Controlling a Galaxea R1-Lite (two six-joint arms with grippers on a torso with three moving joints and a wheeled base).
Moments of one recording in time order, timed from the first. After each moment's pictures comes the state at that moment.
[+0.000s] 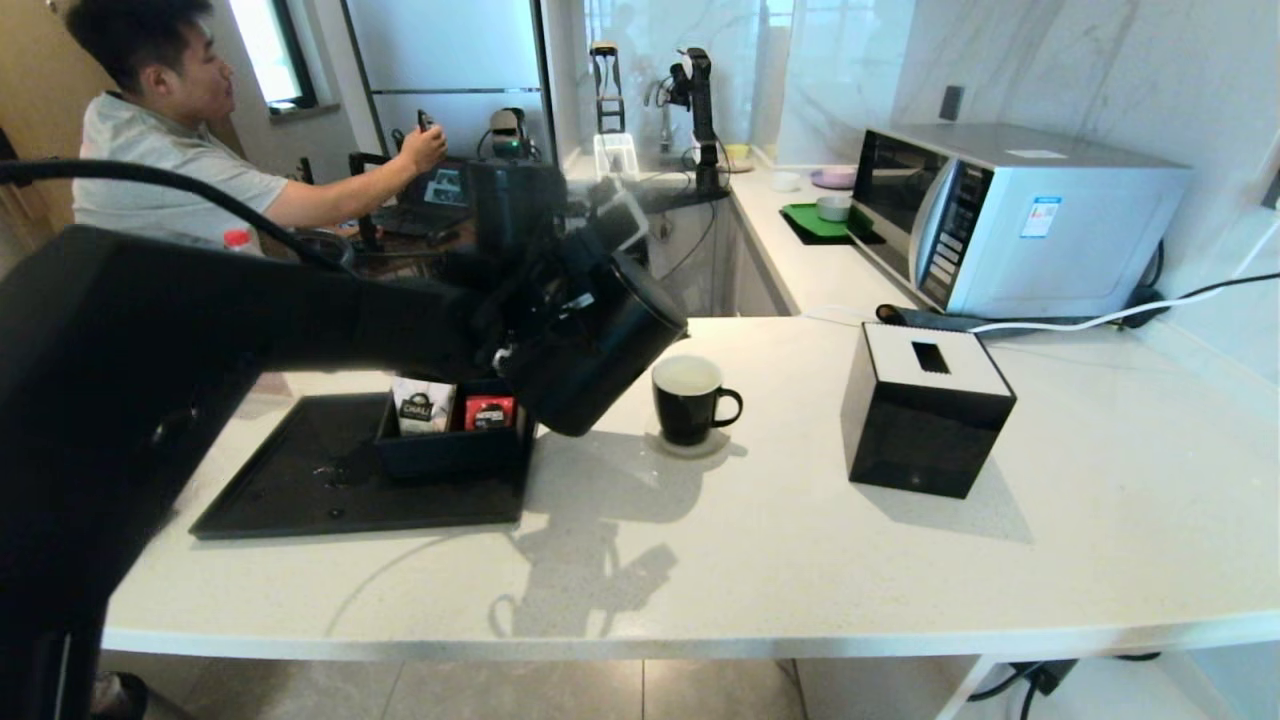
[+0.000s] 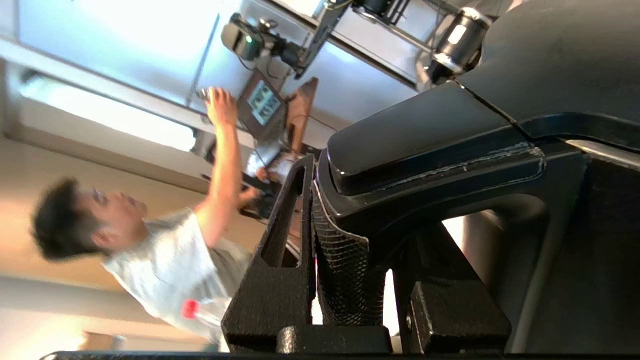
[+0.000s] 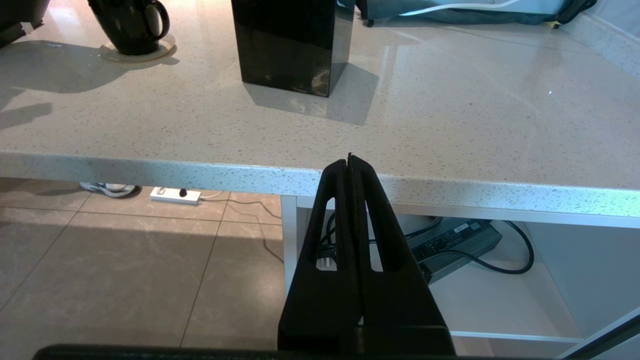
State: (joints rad) left arm -0.47 2.14 -1.64 -0.44 0.43 0.95; right arm 0.00 0.00 0.00 0.00 0.03 -0.05
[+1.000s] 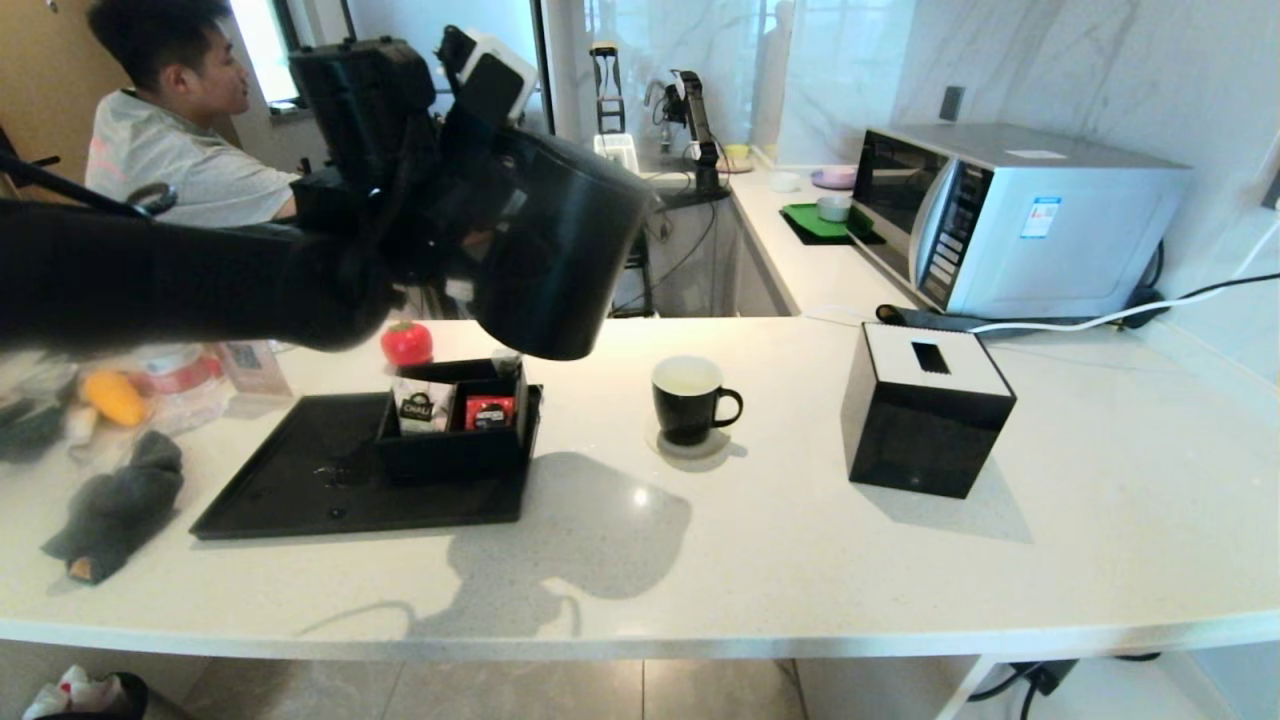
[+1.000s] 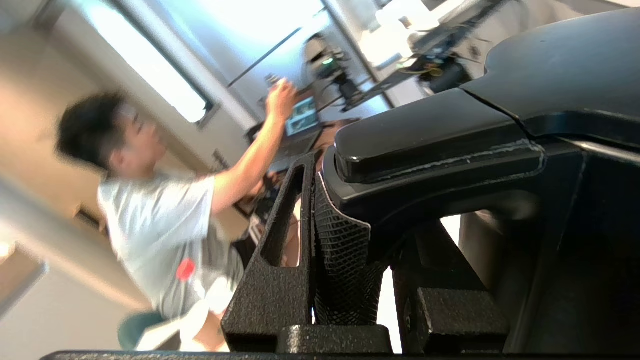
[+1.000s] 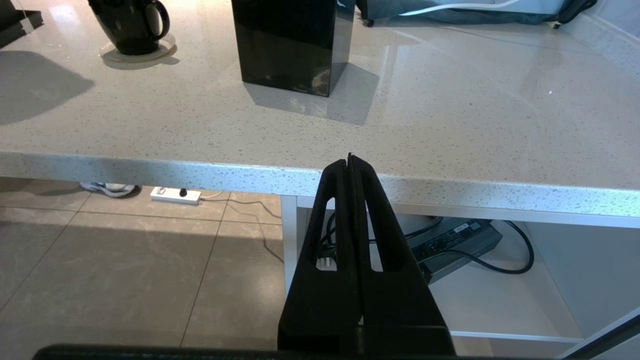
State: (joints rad) left arm -0.40 1.93 -1.51 -0.63 0.44 0.66; right arm 0.00 0.00 0.00 0.00 0.03 -0.05
